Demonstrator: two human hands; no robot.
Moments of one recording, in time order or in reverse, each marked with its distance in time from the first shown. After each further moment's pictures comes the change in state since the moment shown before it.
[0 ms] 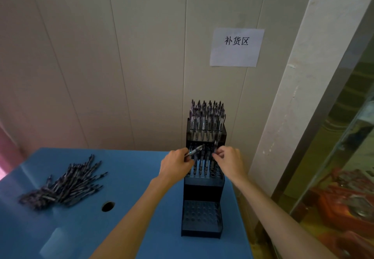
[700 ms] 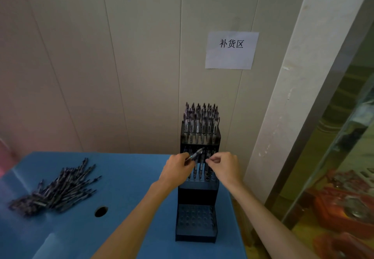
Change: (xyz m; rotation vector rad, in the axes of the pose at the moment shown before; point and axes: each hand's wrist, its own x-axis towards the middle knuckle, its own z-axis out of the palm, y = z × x) left_hand 0.012 0.003 0.024 -0.225 -0.072 -0.011; right_hand -0.014 -0.010 -0.009 0.118 0.036 0.072
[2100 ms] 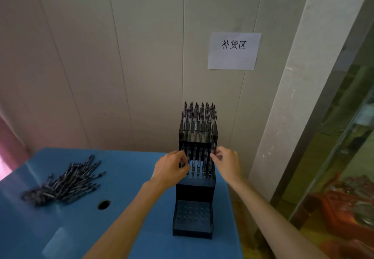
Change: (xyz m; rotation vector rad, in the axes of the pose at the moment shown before) left_hand -0.023 0.001 -0.010 0.332 0.096 0.147; right_hand 0.016 0.035 -0.002 0.012 -0.013 -0.139
